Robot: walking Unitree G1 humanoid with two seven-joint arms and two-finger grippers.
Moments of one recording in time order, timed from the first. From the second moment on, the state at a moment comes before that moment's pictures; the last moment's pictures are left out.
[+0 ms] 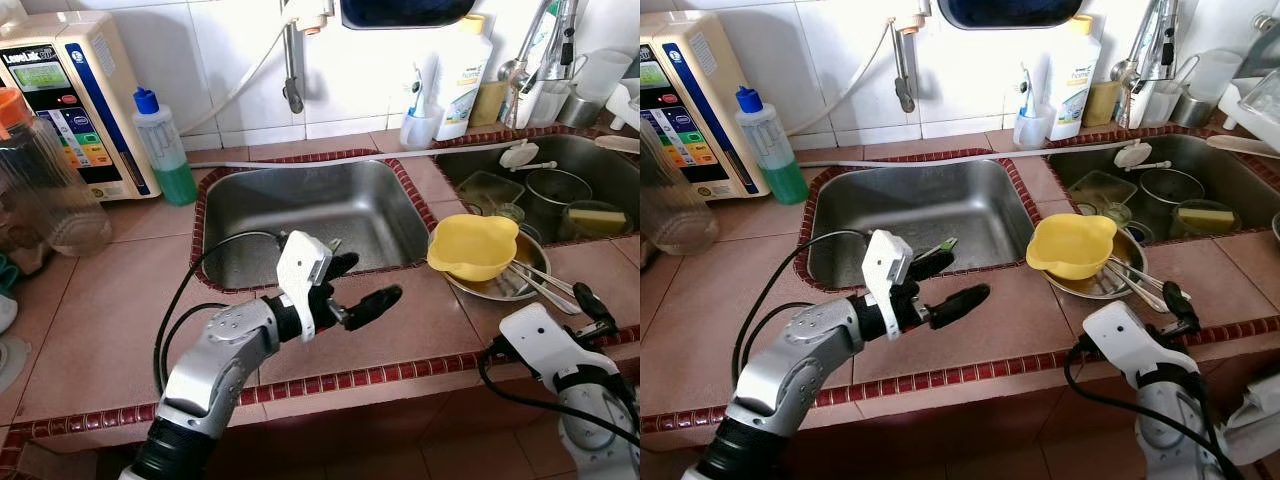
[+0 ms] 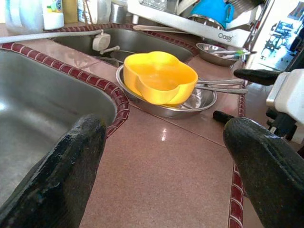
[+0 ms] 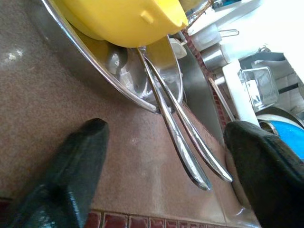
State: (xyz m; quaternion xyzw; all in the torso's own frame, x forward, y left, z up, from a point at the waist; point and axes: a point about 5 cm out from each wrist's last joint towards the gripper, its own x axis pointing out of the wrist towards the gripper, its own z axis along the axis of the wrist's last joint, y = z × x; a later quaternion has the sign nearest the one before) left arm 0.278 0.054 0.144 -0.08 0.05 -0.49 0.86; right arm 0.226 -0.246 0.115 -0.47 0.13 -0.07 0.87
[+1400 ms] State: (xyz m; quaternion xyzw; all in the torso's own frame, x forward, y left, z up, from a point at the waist) left arm 0.275 0.053 0.145 -0.08 0.05 -0.48 0.87; right arm 0.231 -0.257 0.117 -0.48 0.13 -0.08 0.86
